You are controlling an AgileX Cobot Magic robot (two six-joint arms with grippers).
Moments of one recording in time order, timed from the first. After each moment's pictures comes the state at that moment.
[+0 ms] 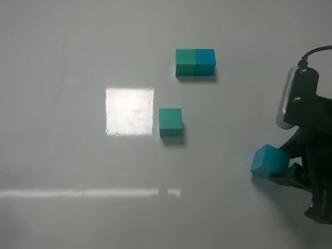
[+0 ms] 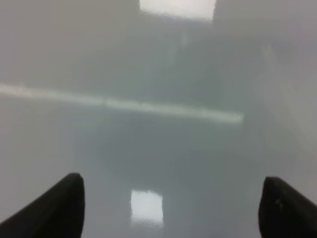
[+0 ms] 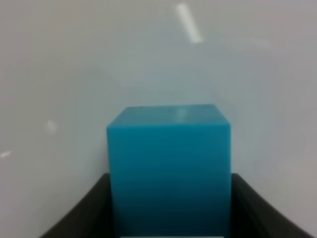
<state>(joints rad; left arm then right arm) 0.07 -0.01 -0.50 0.03 1.04 -0.05 0.54 0.99 -0.90 -0.15 0.85 -0.63</state>
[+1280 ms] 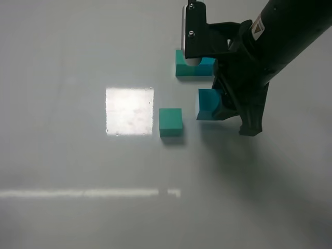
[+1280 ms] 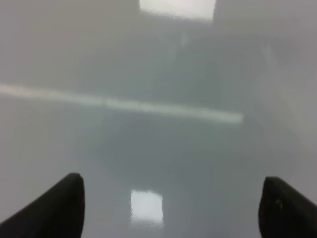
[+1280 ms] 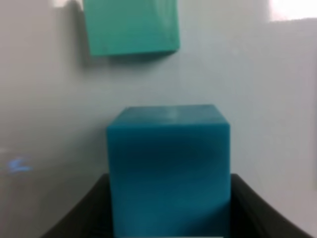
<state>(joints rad) 0.07 -0.01 -0.50 0.03 1.04 -0.05 0.78 1.46 -1.54 -0.31 1.10 -0.81</state>
